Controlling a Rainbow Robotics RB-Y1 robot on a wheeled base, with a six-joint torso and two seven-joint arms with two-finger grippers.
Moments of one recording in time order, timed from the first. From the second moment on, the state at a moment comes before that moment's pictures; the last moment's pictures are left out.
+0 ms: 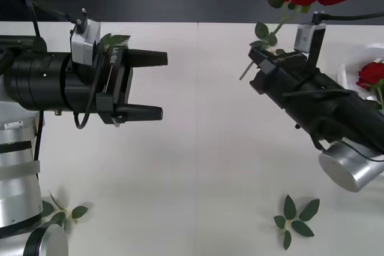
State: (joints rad) right arm -0.10 -0.67 0.33 -2.09 -0.39 0.25 1.07; left arm -0.41 0.13 0.34 -1.79 1.71 1.76 -2.67
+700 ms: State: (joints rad) right arm -0.16 -0.64 -0.32 -2.04 -0.82 1.22 1.36; left arm -0.25 0.53 0.45 -1.89 1.67 1.76 -2.67
